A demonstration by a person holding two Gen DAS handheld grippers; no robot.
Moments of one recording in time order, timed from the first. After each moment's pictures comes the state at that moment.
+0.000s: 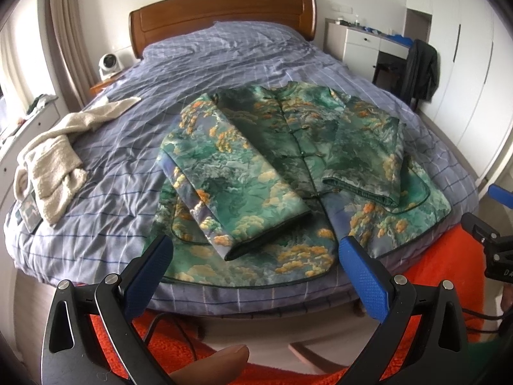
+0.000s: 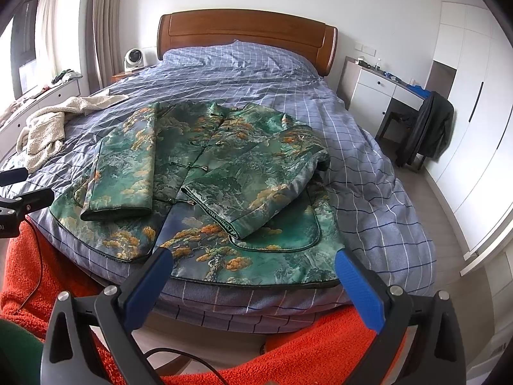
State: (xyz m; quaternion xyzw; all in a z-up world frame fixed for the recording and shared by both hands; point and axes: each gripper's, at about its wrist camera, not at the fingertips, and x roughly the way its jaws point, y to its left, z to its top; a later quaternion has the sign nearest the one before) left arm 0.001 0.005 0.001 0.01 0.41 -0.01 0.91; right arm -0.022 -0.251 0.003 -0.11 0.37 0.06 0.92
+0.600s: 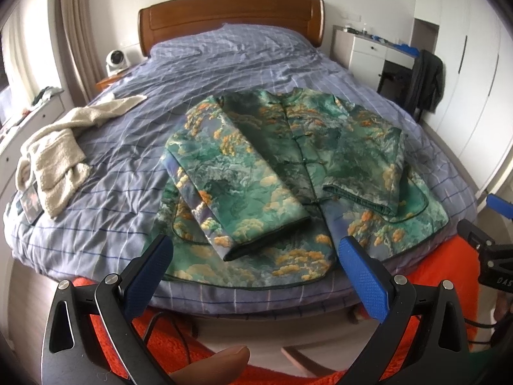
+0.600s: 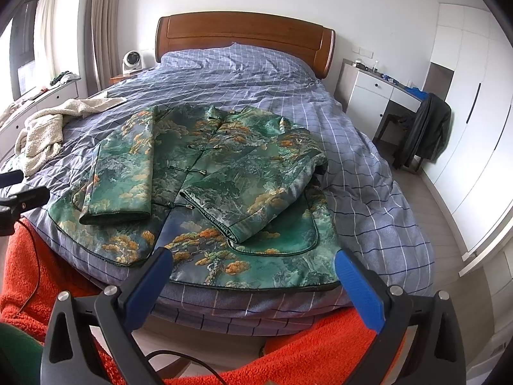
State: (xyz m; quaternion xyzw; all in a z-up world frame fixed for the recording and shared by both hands) left arm -0.003 0.005 0.005 -0.01 0.40 0.00 0.92; right arm -0.019 -0.251 0.009 -0.11 0.37 0.06 0.92
